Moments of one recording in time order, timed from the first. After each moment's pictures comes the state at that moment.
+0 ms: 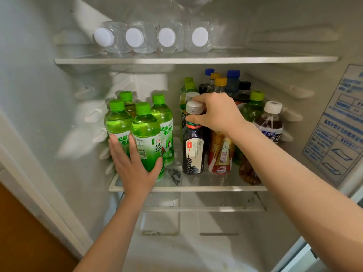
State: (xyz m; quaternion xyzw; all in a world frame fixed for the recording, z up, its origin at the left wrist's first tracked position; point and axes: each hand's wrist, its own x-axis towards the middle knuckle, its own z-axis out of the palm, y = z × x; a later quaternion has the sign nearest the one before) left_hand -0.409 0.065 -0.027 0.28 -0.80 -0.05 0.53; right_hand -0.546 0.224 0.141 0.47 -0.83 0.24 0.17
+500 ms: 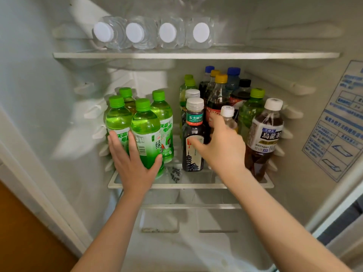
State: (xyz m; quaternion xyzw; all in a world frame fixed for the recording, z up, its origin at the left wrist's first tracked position) left_hand -0.409 0.062 -0.028 0.27 -0.80 -0.04 0.53; right_hand -0.504 0.244 0.064 0.31 -0.86 0.32 0.25
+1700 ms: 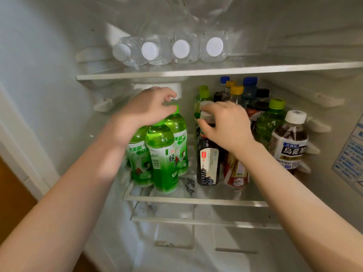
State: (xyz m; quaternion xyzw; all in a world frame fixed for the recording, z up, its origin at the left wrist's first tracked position) left_hand -0.430 0.050 0.179 0.17 -0.95 -0.13 0.23; right_hand -0.541 0.212 0.123 0.45 -0.81 0.24 0.30
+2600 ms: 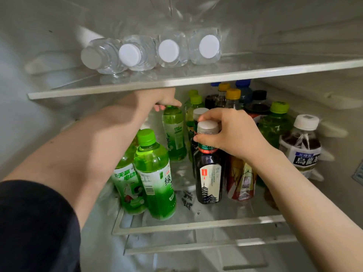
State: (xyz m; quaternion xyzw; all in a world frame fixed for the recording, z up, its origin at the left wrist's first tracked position) left_hand -0.584 -0.016 0.196 0.19 -0.98 -0.05 -0.01; right_hand -0.552 0.213 0.136 0.41 -0.84 0.34 0.11
